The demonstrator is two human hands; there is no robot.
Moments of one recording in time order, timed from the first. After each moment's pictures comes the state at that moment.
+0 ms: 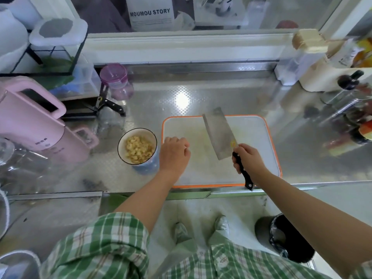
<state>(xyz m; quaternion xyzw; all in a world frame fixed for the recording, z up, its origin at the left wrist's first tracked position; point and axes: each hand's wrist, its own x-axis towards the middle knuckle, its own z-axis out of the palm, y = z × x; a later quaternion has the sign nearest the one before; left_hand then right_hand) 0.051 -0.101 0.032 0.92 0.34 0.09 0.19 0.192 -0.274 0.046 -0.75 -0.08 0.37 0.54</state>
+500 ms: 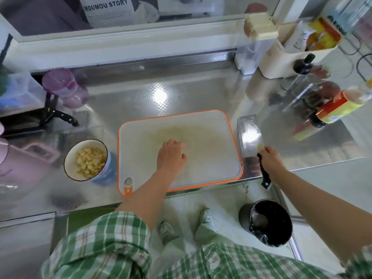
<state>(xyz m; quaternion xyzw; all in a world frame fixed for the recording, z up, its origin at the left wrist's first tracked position) 0.151 -0.173 0.012 0.93 0.31 -0.05 0.21 0.328 -0.414 -0.018 -0.87 0.07 0.24 0.42</state>
